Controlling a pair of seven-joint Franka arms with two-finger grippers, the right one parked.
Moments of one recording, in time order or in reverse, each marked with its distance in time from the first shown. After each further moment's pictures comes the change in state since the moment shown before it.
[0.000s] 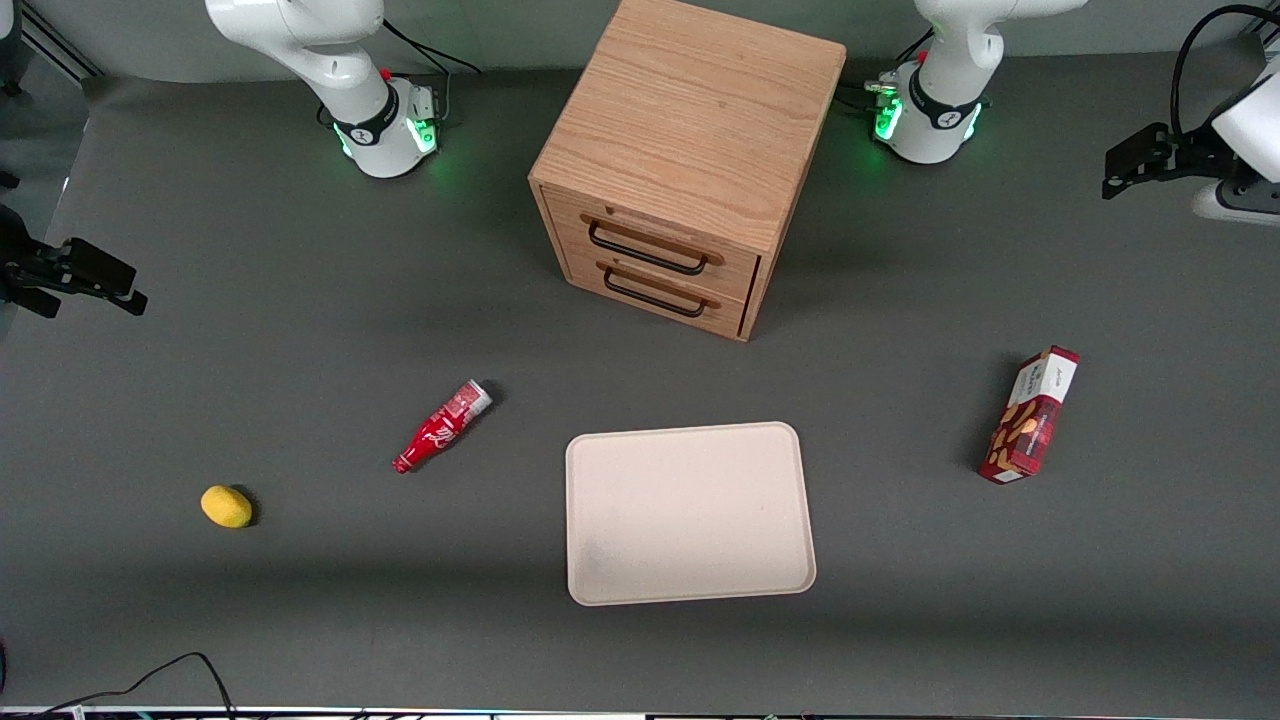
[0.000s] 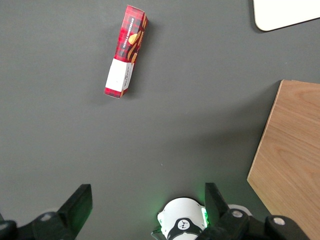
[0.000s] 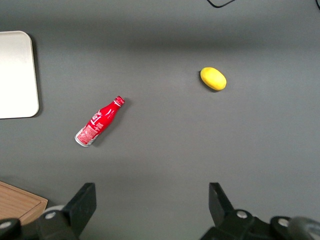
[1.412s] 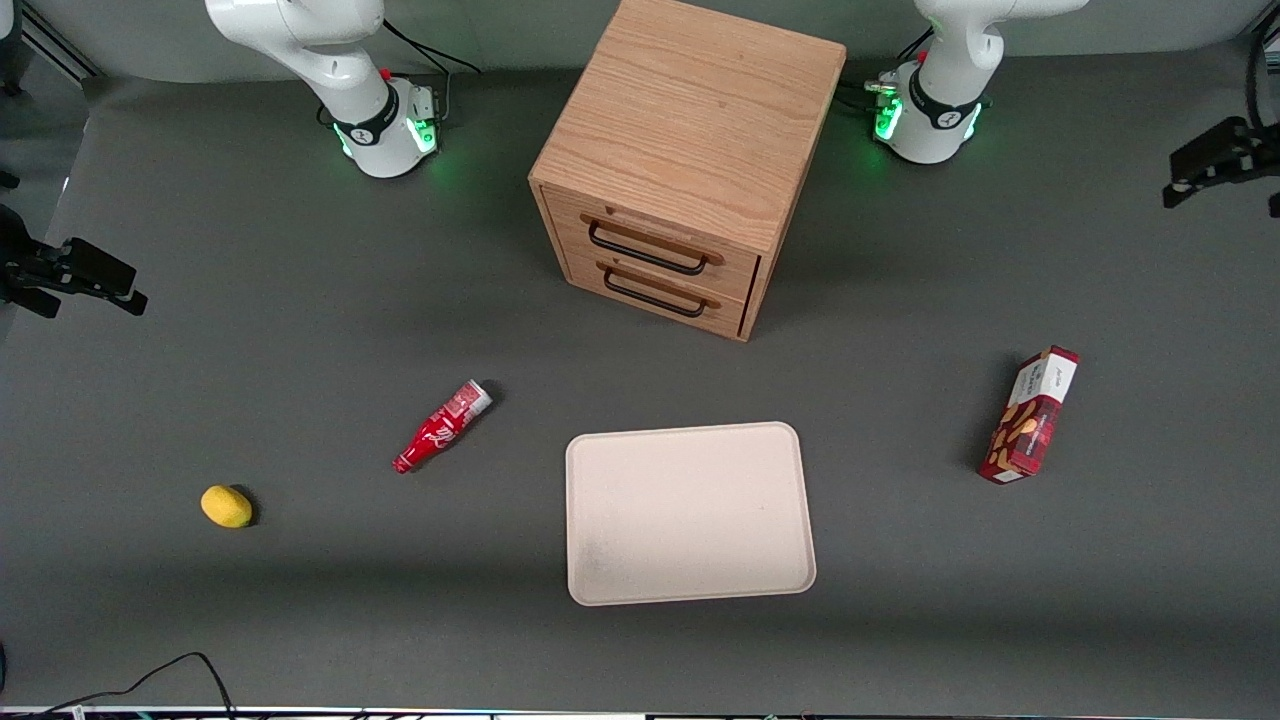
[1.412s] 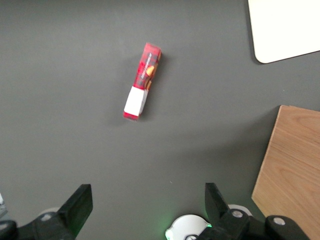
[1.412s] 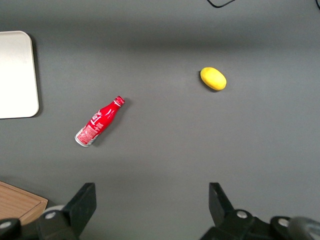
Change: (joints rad) arm -0.009 0.114 0.074 0.229 0.003 -0.022 0.084
